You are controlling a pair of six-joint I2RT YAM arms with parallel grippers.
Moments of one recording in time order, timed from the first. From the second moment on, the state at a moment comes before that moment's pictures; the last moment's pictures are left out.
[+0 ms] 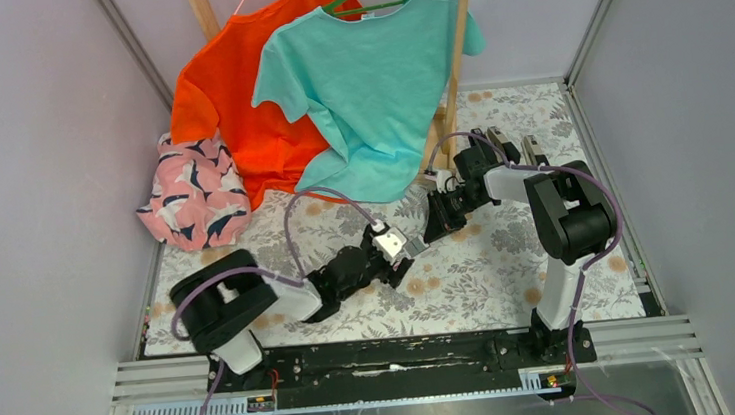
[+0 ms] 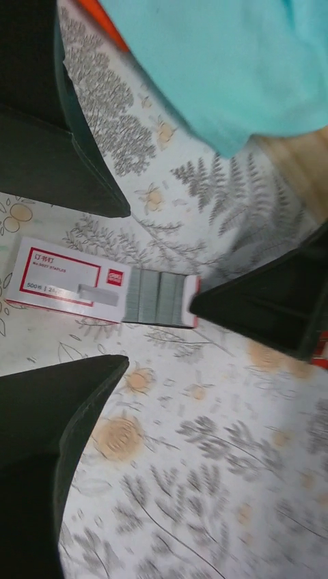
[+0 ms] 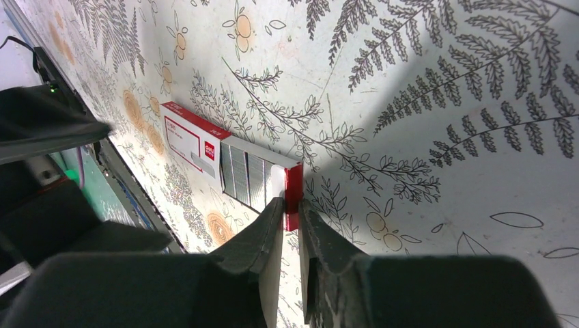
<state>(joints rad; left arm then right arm) -1.00 1.70 0.42 0.99 -0.11 0.09 0.29 1.89 1.02 -0.42 -0.77 0.03</state>
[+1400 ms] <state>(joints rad) -0.96 1.40 0.40 0.32 -0.28 -1.29 0.29 1.89 1.02 -0.42 -0.77 0.03</state>
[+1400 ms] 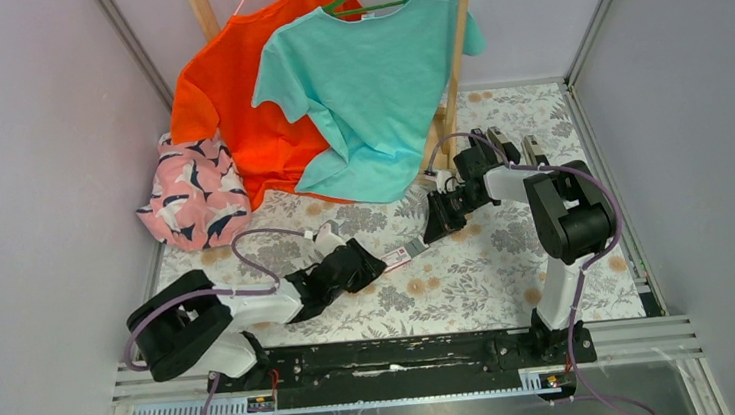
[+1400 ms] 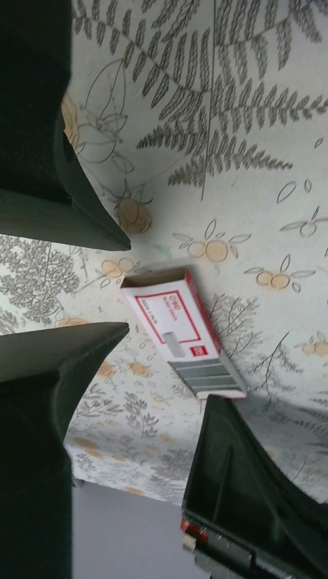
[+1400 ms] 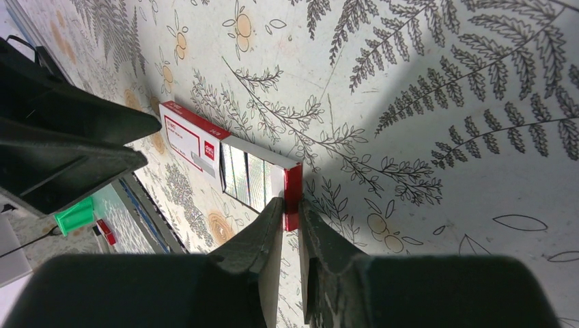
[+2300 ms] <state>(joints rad) -0.94 1.53 0.47 0.35 -0.22 -1.35 0.29 1.89 1.02 -0.42 -0.78 0.04</state>
